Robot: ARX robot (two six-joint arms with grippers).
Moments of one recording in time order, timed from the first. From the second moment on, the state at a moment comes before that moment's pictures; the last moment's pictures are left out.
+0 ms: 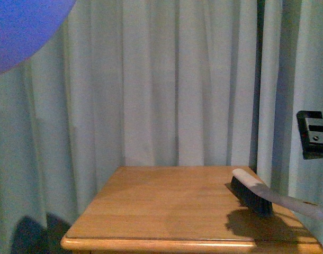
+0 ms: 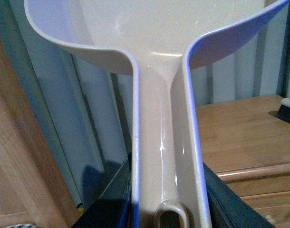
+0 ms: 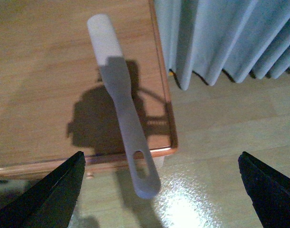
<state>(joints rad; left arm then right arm) -0.05 0.40 0.29 0.26 0.10 0.19 0.22 1.55 1.25 -0.34 0.16 0.23</state>
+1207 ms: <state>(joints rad) -0.05 0.40 0.29 0.26 0.10 0.19 0.22 1.98 1.48 -0.38 0.09 0.27</state>
